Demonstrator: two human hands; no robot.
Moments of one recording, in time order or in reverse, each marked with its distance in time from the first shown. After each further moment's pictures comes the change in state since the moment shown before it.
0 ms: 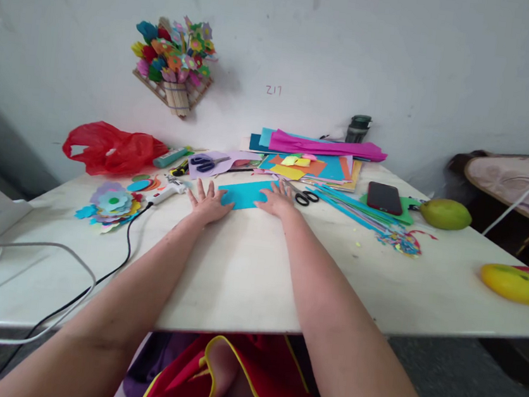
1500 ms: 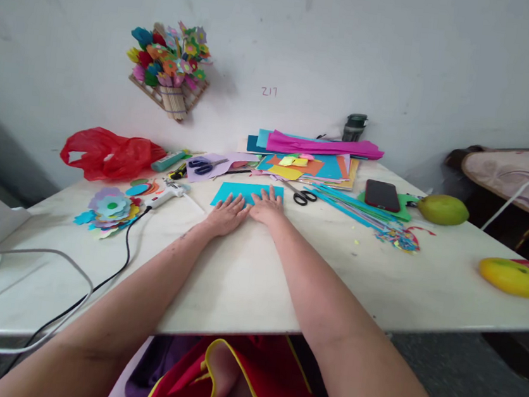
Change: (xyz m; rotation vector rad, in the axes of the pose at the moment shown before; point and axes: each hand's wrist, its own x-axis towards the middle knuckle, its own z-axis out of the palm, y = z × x) left_hand -0.031 0.029 -0.002 -0.024 -0.154 0.386; right_hand -0.010 -0.028 0.013 -0.056 -0.037 0.040
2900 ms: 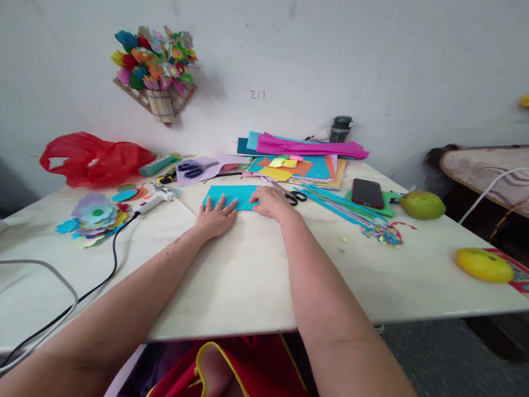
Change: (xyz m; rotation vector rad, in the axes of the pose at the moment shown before) left_hand 0.006 0.001 0.000 0.038 0.016 -0.216; right_hand -0.010 0.044 -0.028 -0.017 0.321 -0.376
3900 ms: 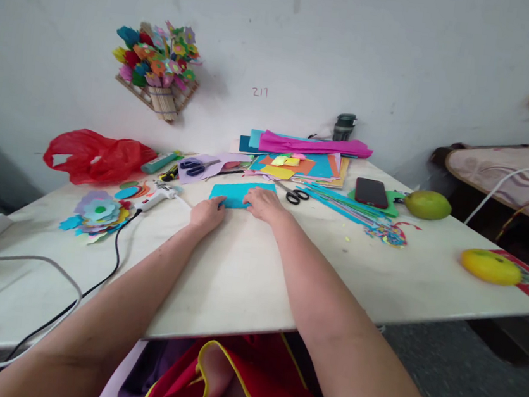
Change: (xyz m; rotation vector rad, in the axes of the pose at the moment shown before) left_hand 0.005 -0.014 -0.004 -0.047 0.207 -0.086; right_hand 0.003 -0.019 0.010 -0.101 -0.045 -0.097
